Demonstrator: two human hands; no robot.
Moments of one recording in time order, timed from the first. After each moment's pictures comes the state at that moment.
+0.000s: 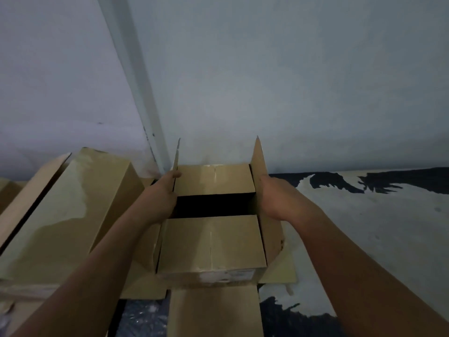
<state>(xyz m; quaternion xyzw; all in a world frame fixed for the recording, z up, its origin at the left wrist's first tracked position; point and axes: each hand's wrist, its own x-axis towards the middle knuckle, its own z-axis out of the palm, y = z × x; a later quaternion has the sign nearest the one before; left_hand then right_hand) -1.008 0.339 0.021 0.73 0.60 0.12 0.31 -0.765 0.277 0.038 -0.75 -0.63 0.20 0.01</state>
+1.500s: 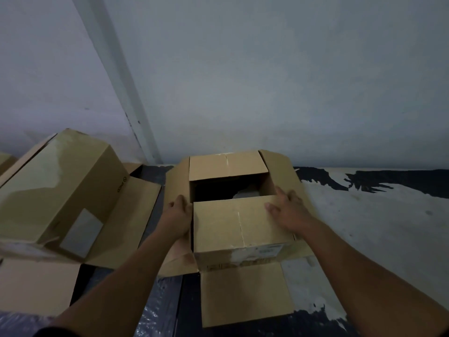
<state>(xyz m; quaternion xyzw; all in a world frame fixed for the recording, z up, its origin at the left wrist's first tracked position) -0.884 0.270 -0.090 0.64 0.70 0.07 0.31 -0.596 0.231 -0.082 -0.77 -0.57 0.28 0.04</state>
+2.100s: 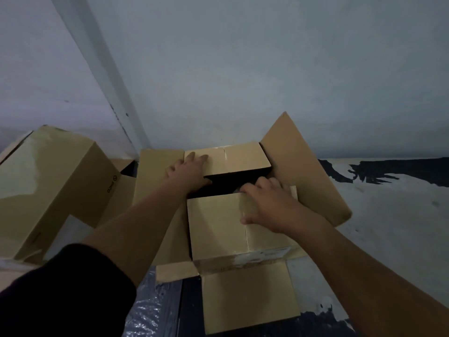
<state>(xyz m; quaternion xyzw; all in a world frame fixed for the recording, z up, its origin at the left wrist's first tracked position) -0.839 0.373 -0.056 0.76 0.62 -0.07 0.16 -0.652 0.238 -0.016 -0.64 -0.75 0.16 -0.01</state>
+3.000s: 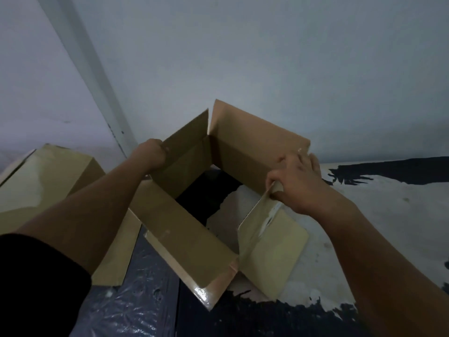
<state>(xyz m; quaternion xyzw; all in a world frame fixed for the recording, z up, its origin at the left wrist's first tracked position) -0.887 0.388 0.031 0.72 0.66 0.10 0.19 -0.608 0.196 0.051 -0.71 -0.70 0.02 0.03</state>
